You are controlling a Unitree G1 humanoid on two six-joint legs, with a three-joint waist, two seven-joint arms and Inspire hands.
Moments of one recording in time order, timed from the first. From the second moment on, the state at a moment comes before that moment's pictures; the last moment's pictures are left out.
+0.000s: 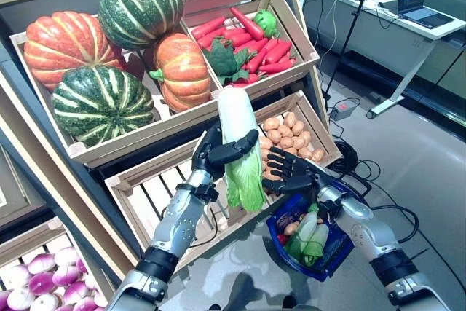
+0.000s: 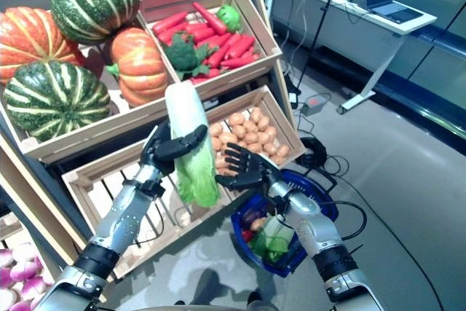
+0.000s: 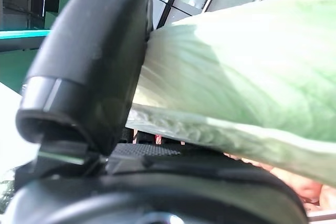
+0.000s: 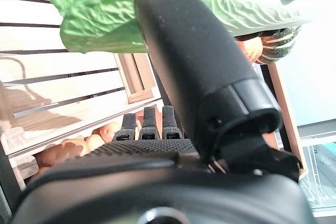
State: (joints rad) left arm -0.28 0.32 -0.28 0.25 -0.85 -0.17 -0.14; right arm -0.27 -0.42 0.29 0.28 0.66 0.17 0.26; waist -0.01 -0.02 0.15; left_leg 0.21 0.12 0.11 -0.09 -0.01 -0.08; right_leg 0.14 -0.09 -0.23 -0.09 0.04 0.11
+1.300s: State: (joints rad) left arm -0.28 0.34 -0.25 0.42 -1.02 0.00 -0.94; right arm -0.31 -0.58 0.36 0.39 1.03 0.44 0.91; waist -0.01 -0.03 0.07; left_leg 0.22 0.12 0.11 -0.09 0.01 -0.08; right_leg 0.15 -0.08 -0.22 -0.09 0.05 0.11
